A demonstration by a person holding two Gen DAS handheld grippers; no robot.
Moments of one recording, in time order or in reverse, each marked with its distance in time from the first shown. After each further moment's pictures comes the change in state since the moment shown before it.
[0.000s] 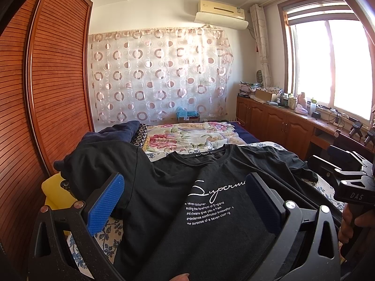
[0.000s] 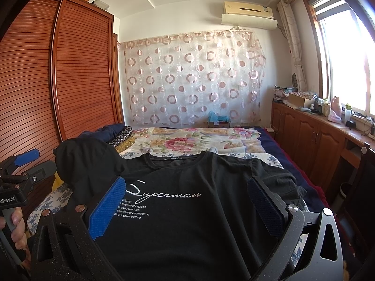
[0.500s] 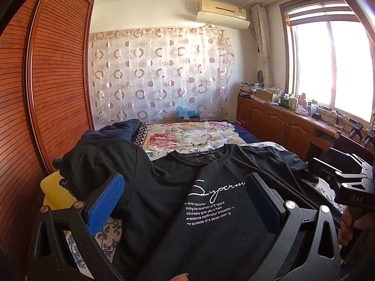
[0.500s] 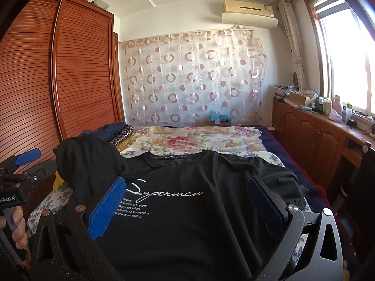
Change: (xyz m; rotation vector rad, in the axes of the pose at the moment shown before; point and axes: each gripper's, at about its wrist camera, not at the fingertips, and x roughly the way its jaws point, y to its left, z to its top) left arm -0.001 0.007 0.007 -0.017 -0.004 0.004; right arm 0.001 -0.001 -0.001 0.005 0.009 0.009
